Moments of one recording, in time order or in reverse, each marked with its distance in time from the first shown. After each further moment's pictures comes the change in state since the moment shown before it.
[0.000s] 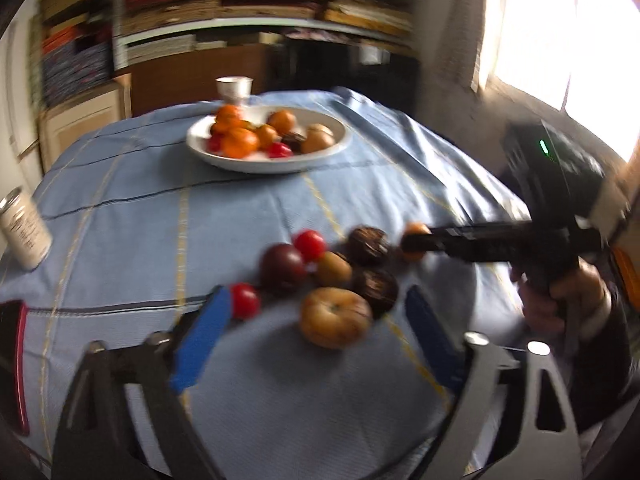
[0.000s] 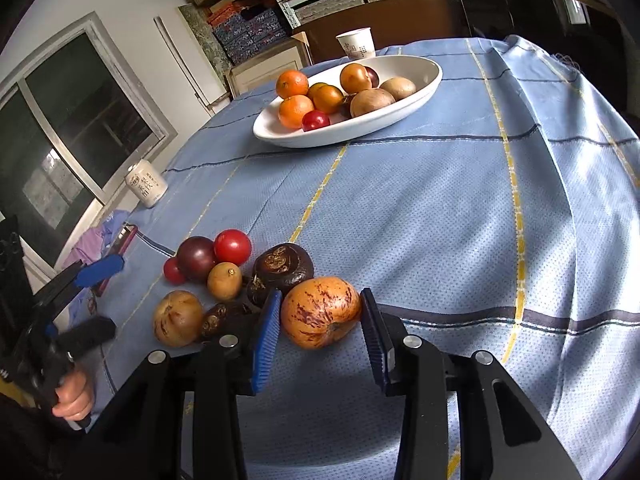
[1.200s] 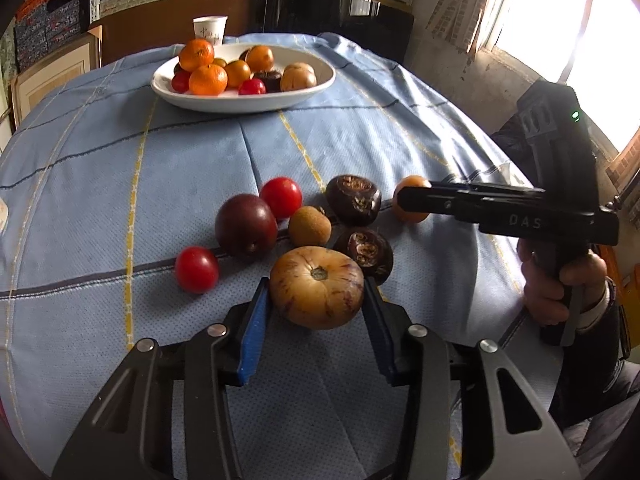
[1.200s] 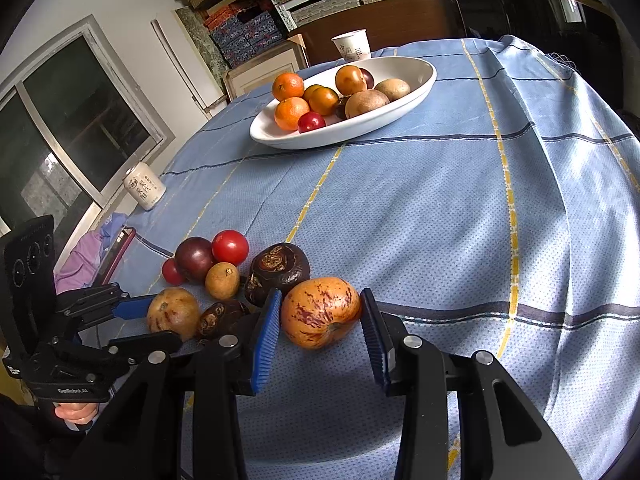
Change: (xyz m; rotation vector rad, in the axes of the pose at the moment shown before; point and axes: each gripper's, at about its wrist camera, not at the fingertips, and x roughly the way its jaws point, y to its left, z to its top) left arm 0.040 0.006 0.004 -0.046 0.174 -0.089; right arm -0.003 -0.005 -0.003 0.022 -0.011 0.003
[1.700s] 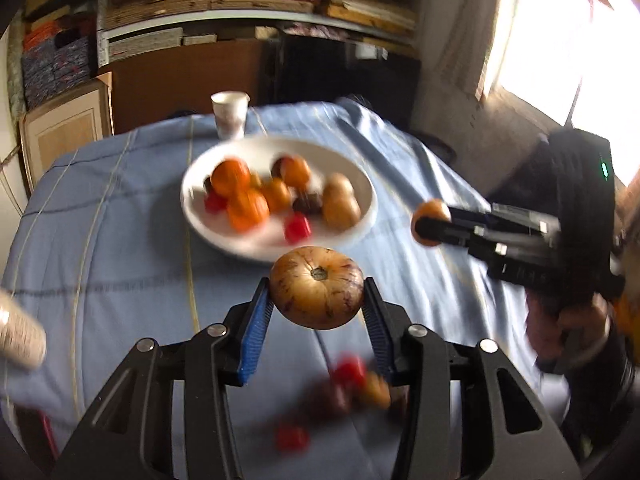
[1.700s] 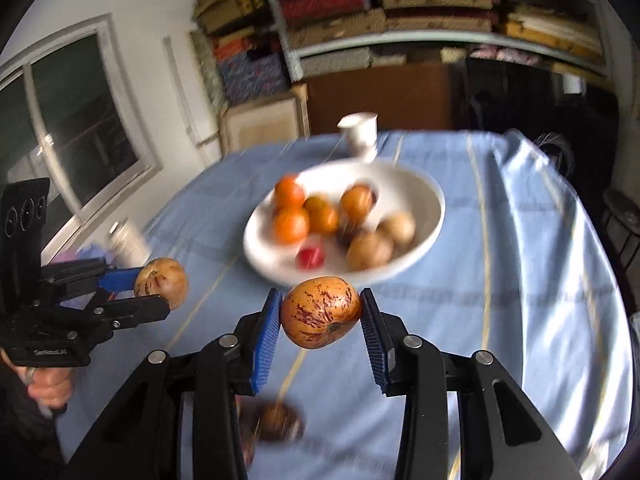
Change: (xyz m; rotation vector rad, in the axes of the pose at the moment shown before) left arm -0.015 0.047 0.127 -0.009 -0.156 0.039; right arm -0.008 0.027 0.110 -0.120 -0.201 -0.134
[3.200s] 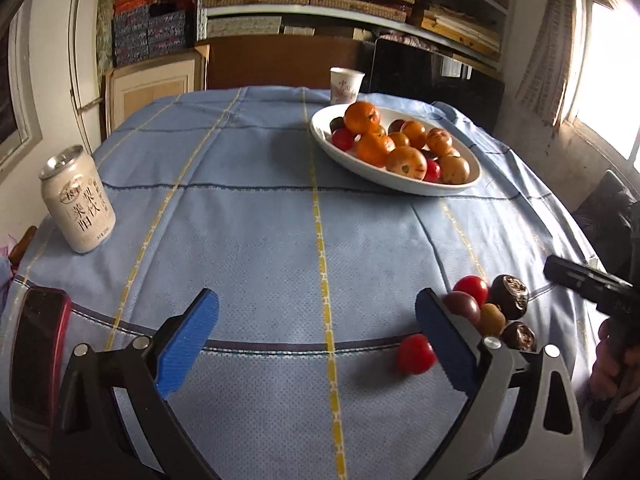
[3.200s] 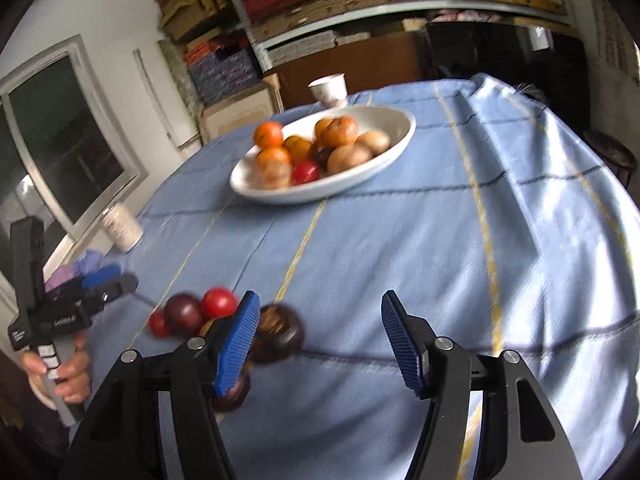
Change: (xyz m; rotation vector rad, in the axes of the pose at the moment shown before) left arm -0.034 0.056 -0.113 -0.155 -0.046 0.252; right arm -0.016 0.001 -0.099 0.132 0.063 0.011
